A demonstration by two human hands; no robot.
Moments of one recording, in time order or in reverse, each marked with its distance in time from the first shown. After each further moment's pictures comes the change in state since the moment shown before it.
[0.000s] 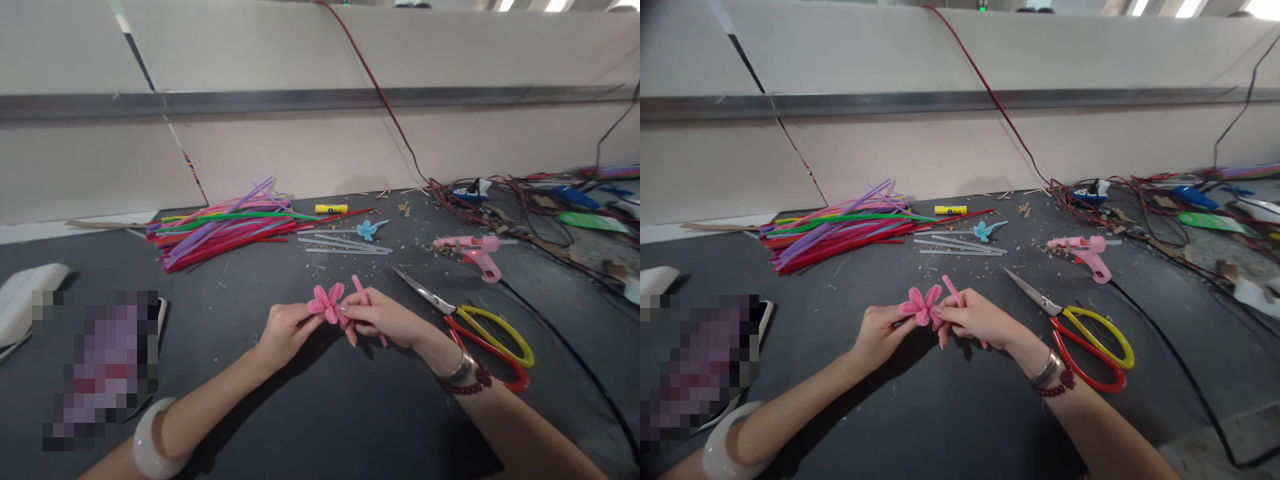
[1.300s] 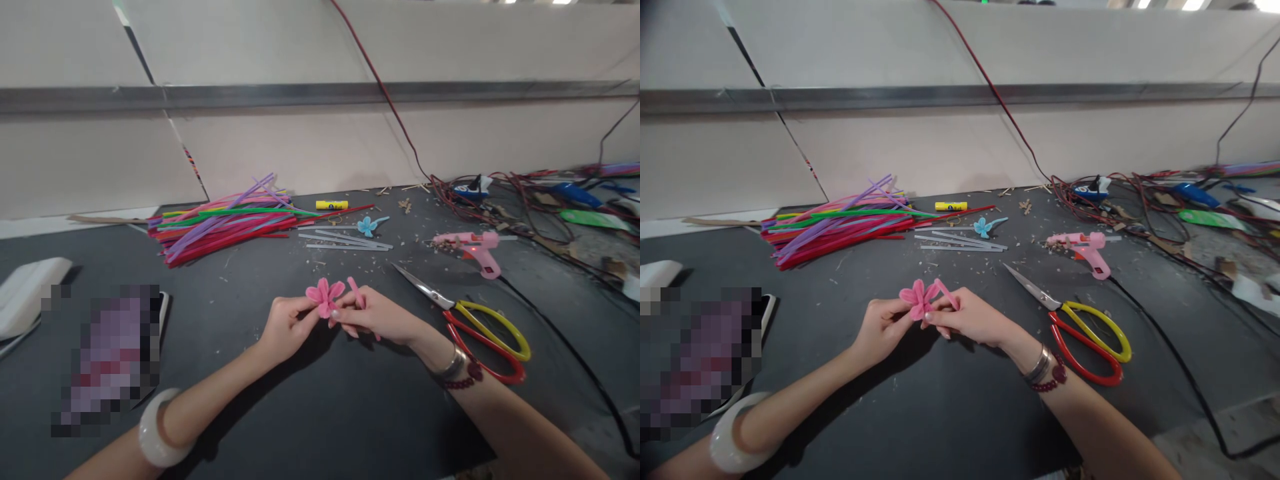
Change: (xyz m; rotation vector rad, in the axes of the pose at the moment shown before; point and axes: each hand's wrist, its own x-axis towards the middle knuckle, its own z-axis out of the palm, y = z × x) left_hand 0.001 0.009 -0.002 -0.201 -0.047 -0.189; right_hand -0.002 -0.004 0.009 -0.265 0.020 -0.070
